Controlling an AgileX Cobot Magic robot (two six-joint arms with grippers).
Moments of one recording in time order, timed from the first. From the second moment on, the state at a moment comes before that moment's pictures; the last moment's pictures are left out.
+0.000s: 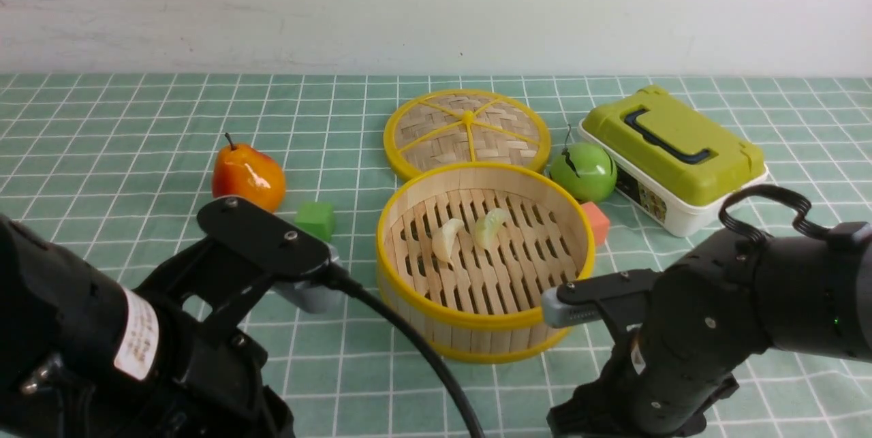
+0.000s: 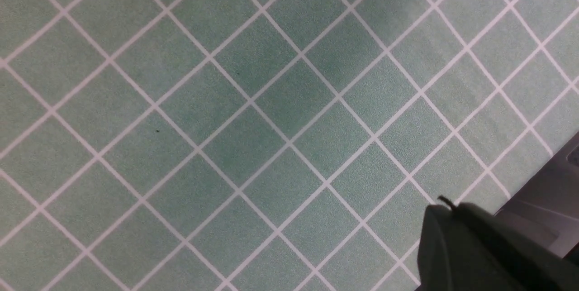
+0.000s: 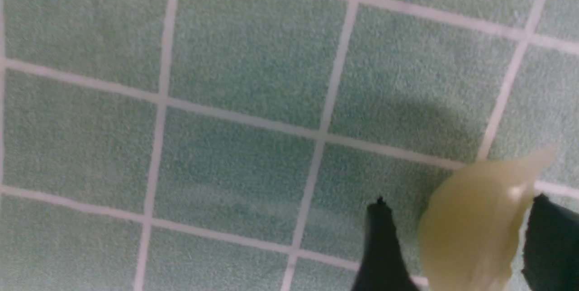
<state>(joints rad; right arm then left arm) 0.61 1.69 -0.91 0.02 0.65 0.41 -0.76 1.12 -0.96 -0.13 1.04 -0.05</state>
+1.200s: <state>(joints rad) 0.61 2.18 -1.84 -0.06 0.94 0.25 -0.76 1.11 -0.96 -0.13 1.04 -0.07</state>
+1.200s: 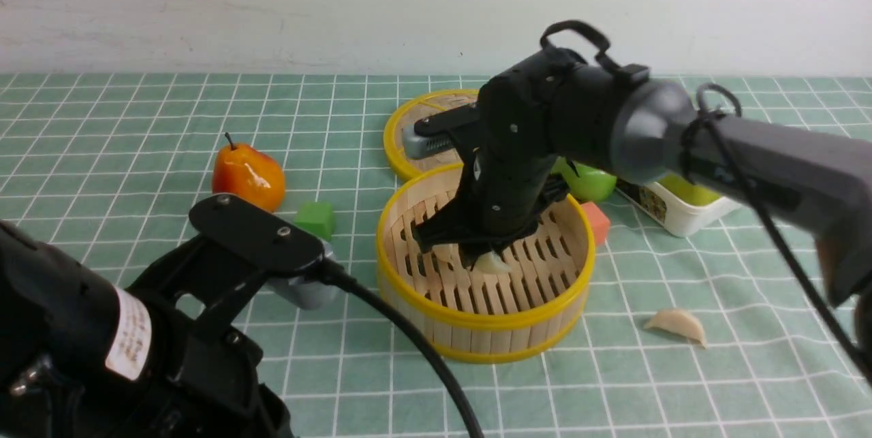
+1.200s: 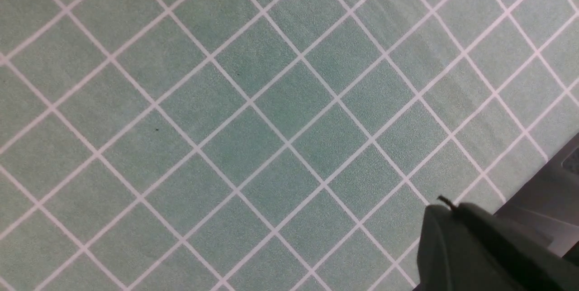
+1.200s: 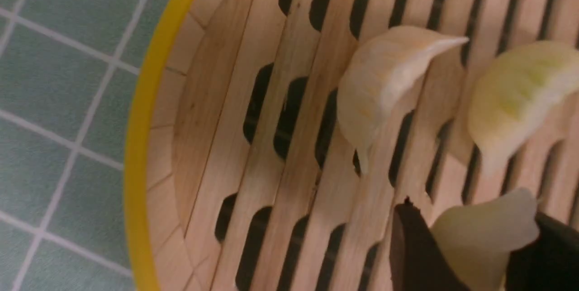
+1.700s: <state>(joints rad) 0.59 2.01 -1.87 0.02 1.19 0.07 -0.76 1.11 -0.96 -0.13 1.06 -0.08</state>
